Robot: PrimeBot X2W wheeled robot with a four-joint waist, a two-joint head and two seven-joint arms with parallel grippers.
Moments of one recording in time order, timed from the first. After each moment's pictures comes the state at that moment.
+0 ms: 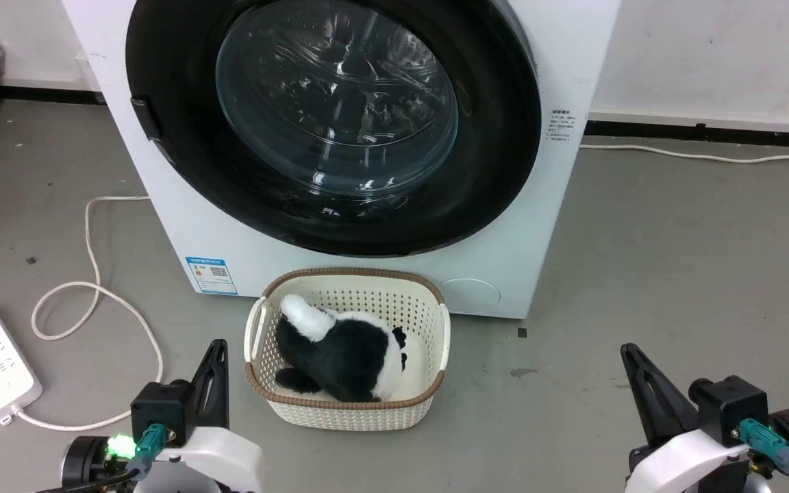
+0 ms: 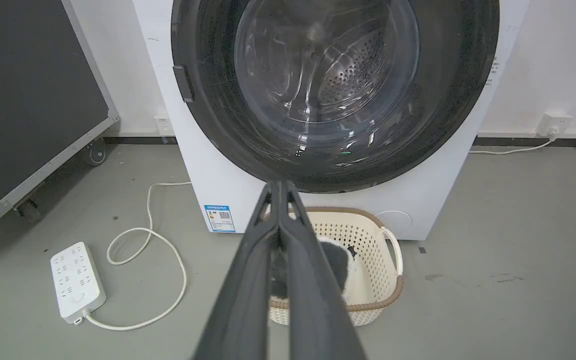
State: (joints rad) left arm 0.00 0.05 0.00 0.00 -0.01 0.00 0.00; right arm 0.01 -0.05 0.00 0.00 0.01 0.13 0.00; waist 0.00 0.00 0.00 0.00
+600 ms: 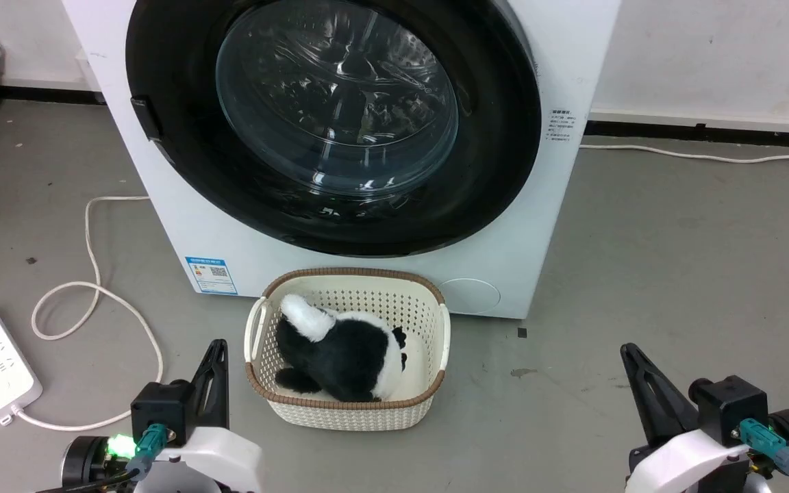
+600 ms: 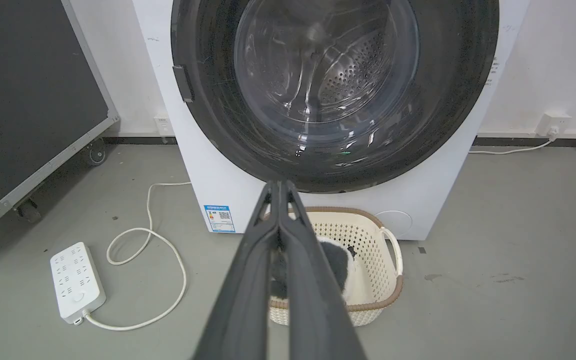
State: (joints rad) left arm 0.00 0.05 0.00 0.00 -0.01 0.00 0.00; right arm 0.01 -0.05 0.00 0.00 0.01 0.13 0.00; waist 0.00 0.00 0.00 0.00
